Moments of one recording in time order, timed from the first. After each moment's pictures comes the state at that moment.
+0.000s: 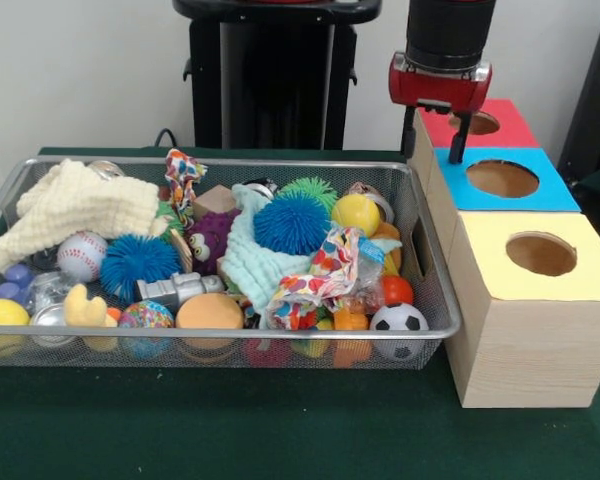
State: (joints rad) arm -0.03 -0.73 -0.01 1.90 0.06 0.42 1.98
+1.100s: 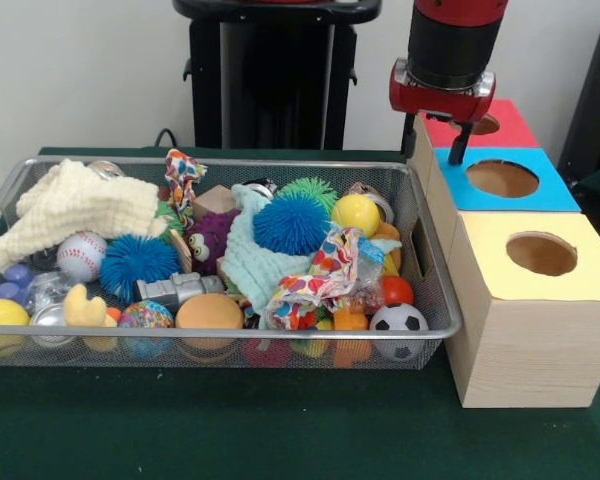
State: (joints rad) arm -0.07 -0.67 0.02 1.75 0.02 0.69 1.98
